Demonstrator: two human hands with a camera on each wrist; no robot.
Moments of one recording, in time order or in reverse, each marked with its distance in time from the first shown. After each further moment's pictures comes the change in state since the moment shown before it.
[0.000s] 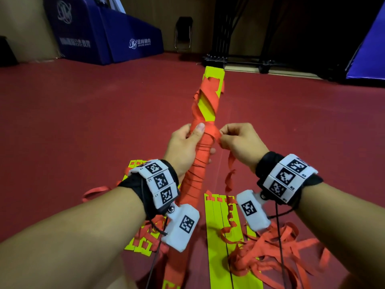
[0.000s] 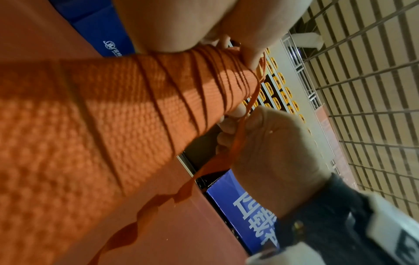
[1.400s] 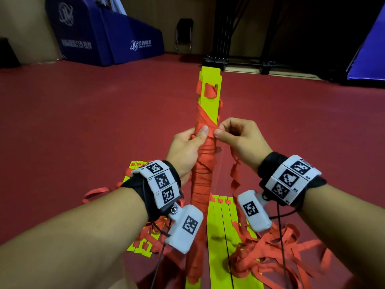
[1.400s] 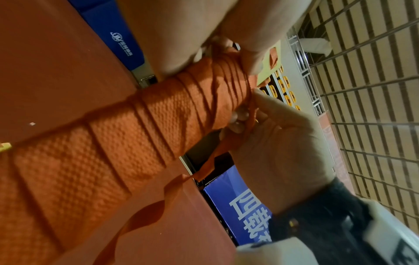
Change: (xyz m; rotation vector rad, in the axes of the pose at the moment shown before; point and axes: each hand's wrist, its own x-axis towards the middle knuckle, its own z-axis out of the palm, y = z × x) left_hand -0.005 0.006 0.007 -0.118 -0.026 -0.062; right_hand -0.006 -0.009 -0.004 0.078 0.016 -0.163
